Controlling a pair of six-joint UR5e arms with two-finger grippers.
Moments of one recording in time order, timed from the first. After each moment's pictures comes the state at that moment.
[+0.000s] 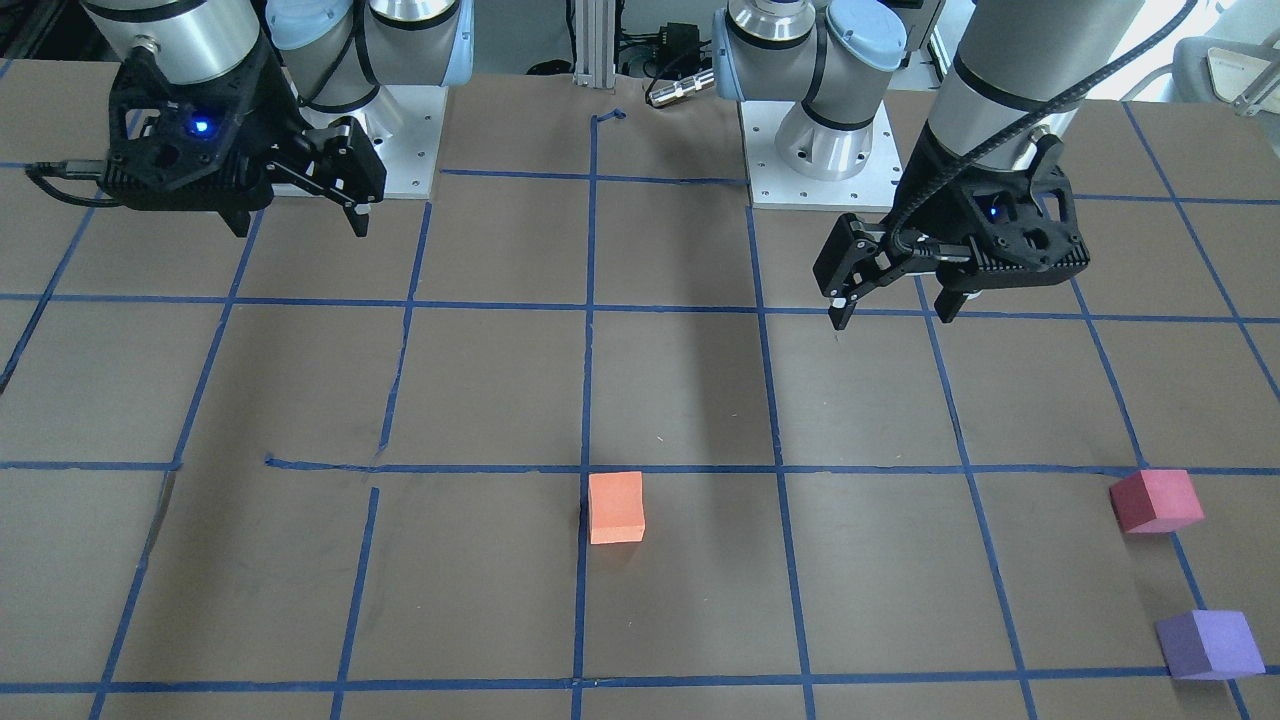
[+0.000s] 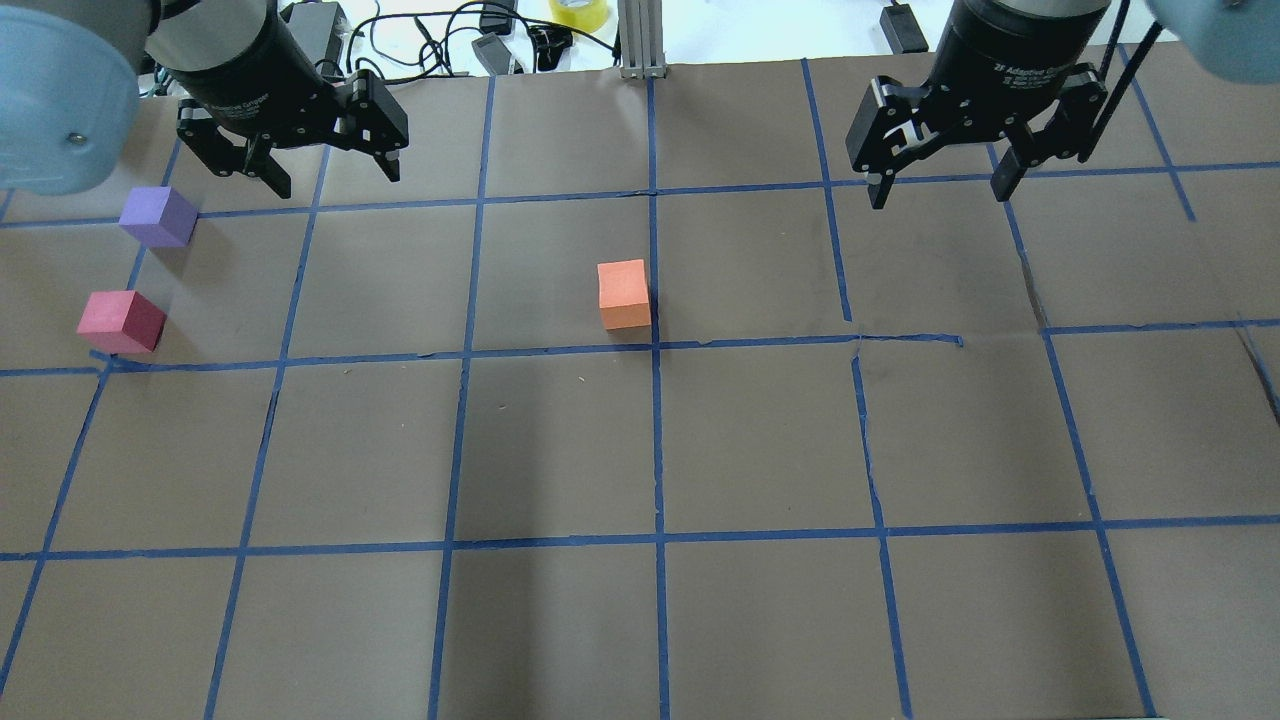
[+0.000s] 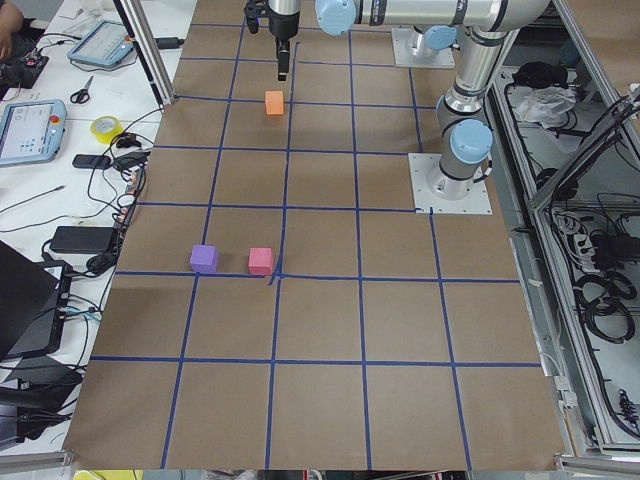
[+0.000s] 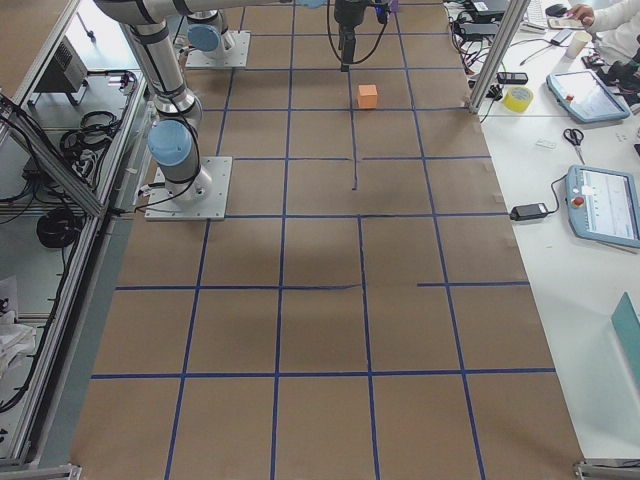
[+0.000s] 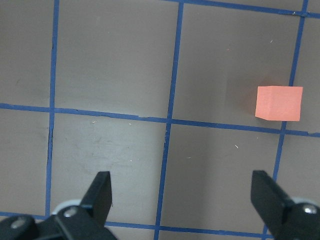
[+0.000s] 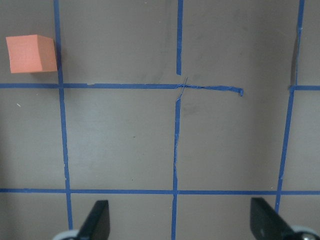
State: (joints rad) left arm -1.56 -1.64 -1.51 -1.44 1.56 -0.10; right arm 1.59 -1.52 1.42 -1.44 -1.57 0.01
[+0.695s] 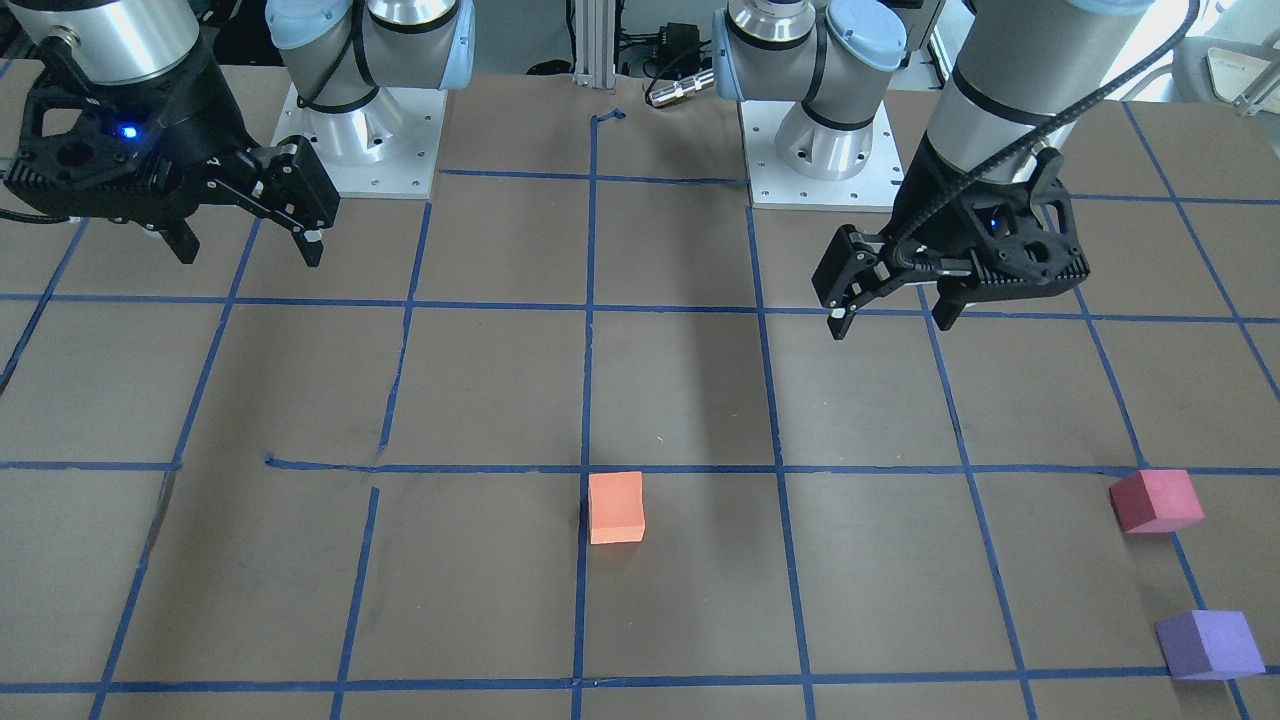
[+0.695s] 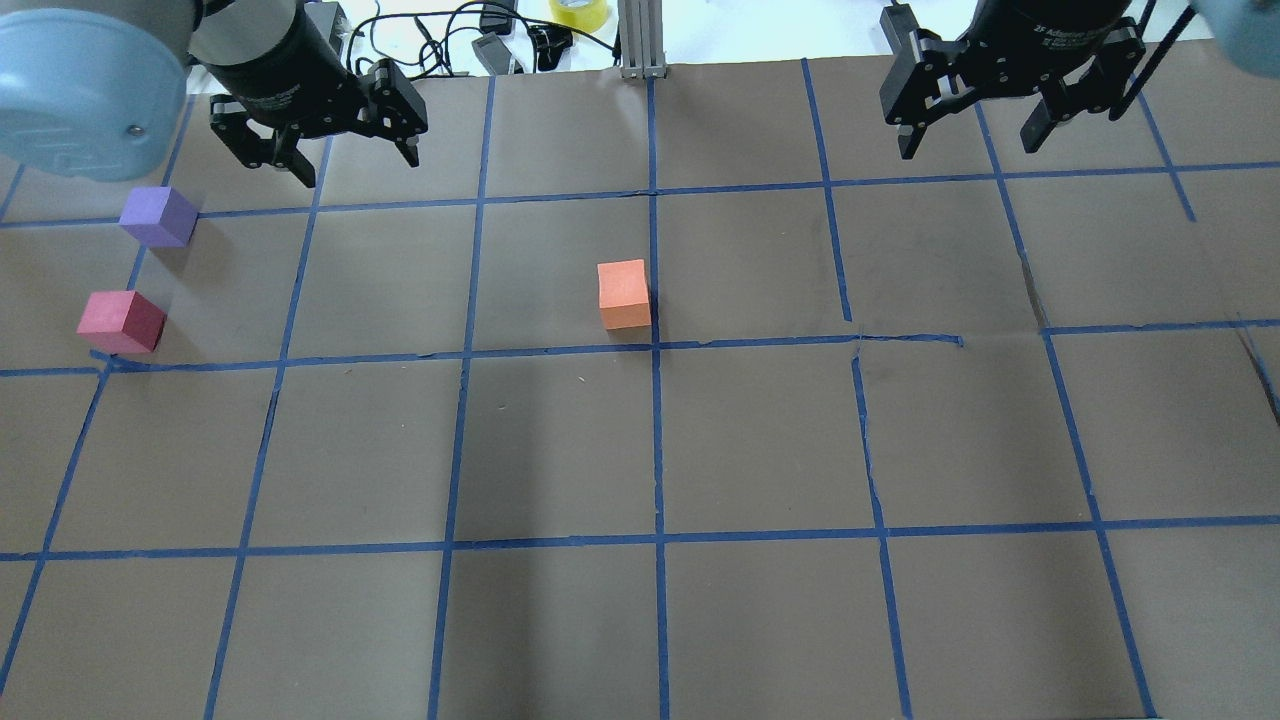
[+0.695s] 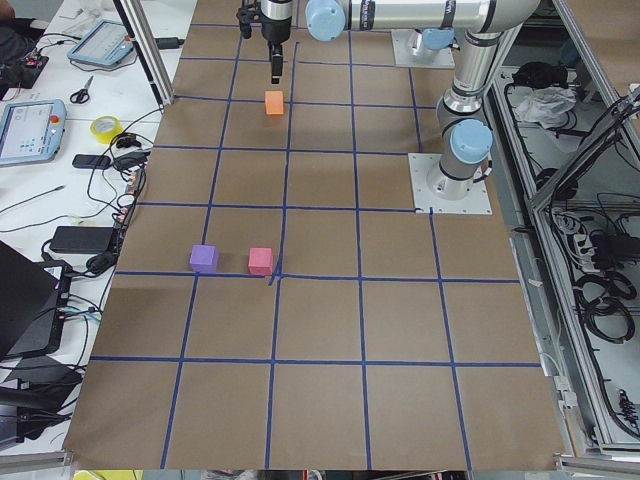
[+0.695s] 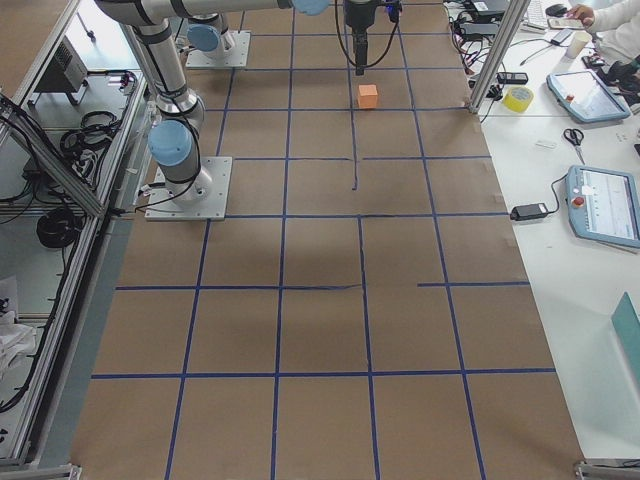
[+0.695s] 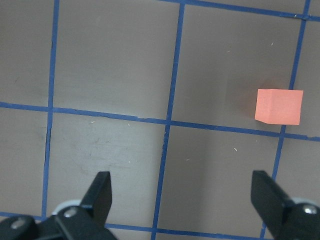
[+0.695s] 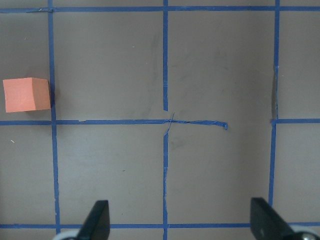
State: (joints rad) left arm -1.58 -1.73 -1.49 -1.33 1.54 -0.18; right arm 1.56 -1.53 1.43 -1.54 -1.57 -0.02
